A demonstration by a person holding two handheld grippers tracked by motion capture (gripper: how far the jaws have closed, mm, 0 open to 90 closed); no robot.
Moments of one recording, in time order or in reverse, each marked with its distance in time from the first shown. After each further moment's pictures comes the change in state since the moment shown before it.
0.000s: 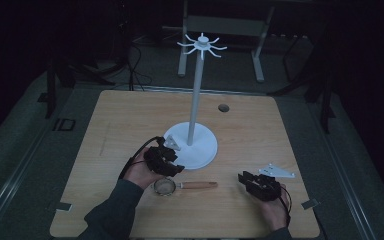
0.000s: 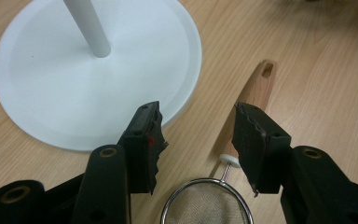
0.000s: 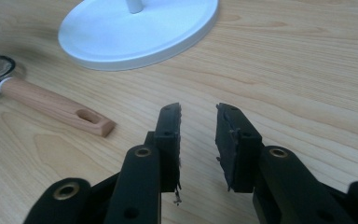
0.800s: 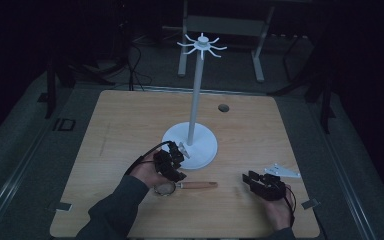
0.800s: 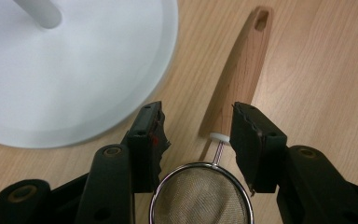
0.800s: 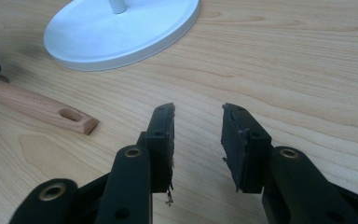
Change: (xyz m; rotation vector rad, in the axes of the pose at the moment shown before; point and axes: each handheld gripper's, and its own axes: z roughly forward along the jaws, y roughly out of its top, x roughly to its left) left arm -0.008 0.010 0.027 0.216 -0.052 0.116; right arm -0.012 -0.003 -0.005 0.002 -0.017 0.039
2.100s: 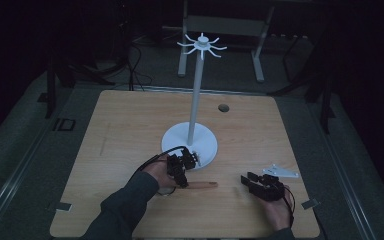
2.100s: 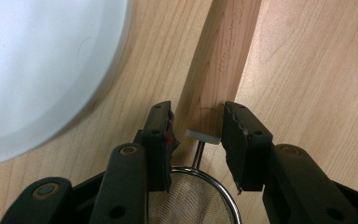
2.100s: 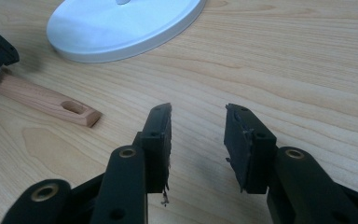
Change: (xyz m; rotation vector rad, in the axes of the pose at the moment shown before) left arm -0.007 0.023 0.035 0.245 -0.094 0.053; right arm 0.000 -0.003 0.004 0.022 0.023 0.001
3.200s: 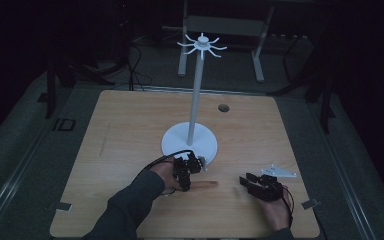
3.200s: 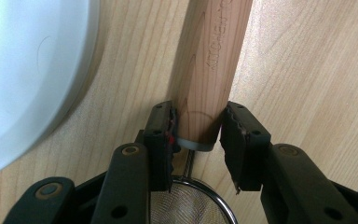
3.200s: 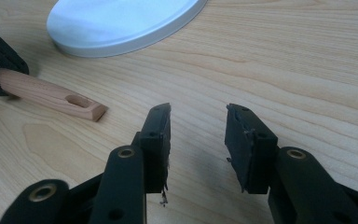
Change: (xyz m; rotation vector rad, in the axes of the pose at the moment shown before) left arm -0.006 0.017 0.017 0.134 -0.008 0.049; right arm 0.001 -0.002 0.004 0.017 0.009 0.003
